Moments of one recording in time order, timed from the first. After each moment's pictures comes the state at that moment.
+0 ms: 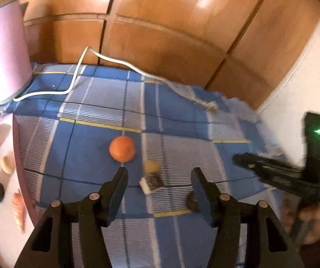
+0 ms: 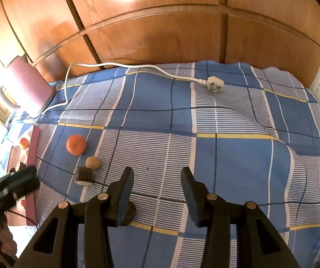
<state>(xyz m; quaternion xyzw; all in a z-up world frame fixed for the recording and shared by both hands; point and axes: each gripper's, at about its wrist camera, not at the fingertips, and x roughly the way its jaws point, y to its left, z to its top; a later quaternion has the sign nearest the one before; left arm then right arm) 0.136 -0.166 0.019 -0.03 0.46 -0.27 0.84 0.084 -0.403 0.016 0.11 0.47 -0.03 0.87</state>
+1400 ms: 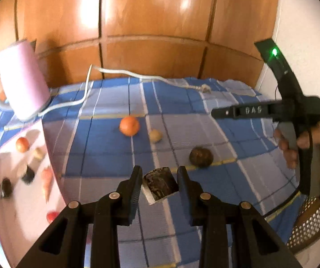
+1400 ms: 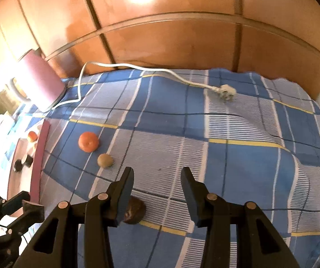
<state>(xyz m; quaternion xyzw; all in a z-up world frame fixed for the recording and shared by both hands) 0.024 -0.146 0.021 0.06 0.39 -0.26 0.88 0.081 -0.384 0.021 0.08 0.46 0.01 0.88</state>
